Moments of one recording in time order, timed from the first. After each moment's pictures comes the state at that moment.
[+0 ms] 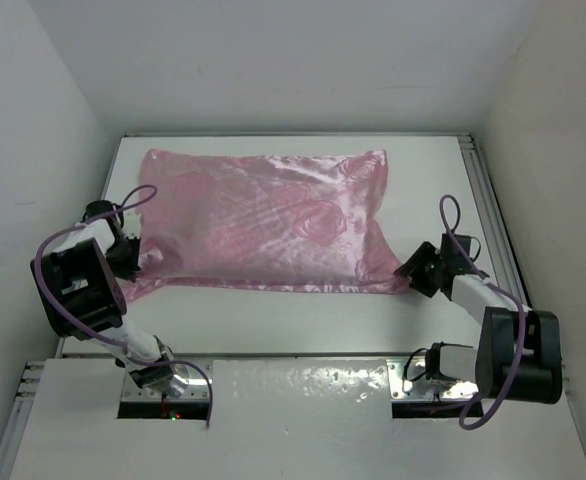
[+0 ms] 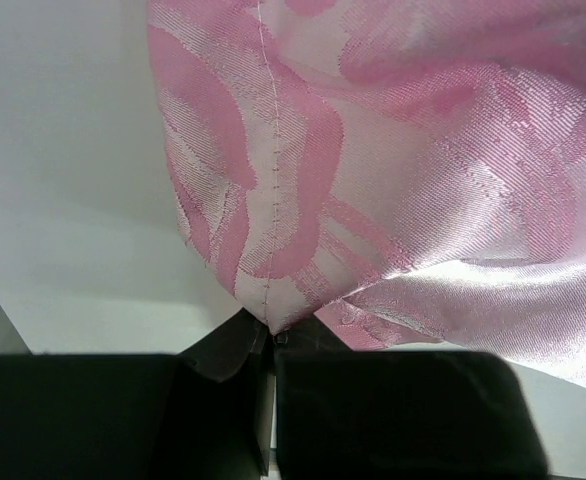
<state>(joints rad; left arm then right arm) 0.45 1.61 0.93 -0.66 -0.01 0.45 -0.14 1.23 0.39 -0.13 -0.20 0.58</state>
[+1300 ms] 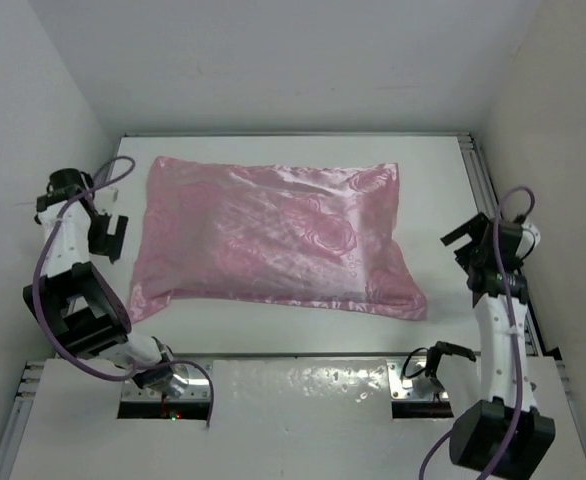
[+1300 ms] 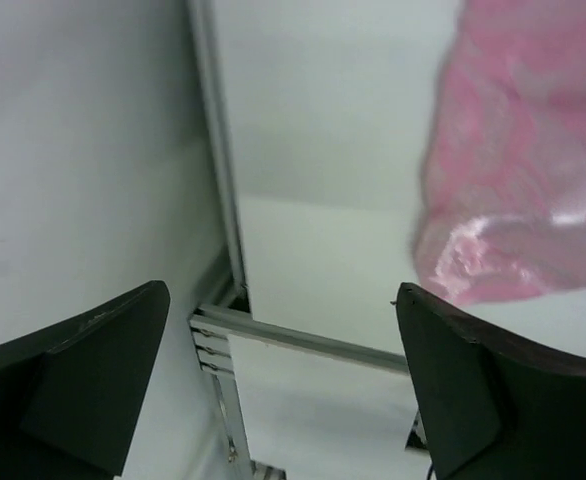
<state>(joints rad) 0.49 1.49 1.20 -0.97 -0.17 0.63 -0.30 0.79 0.56 -0.47 0.12 0.68</state>
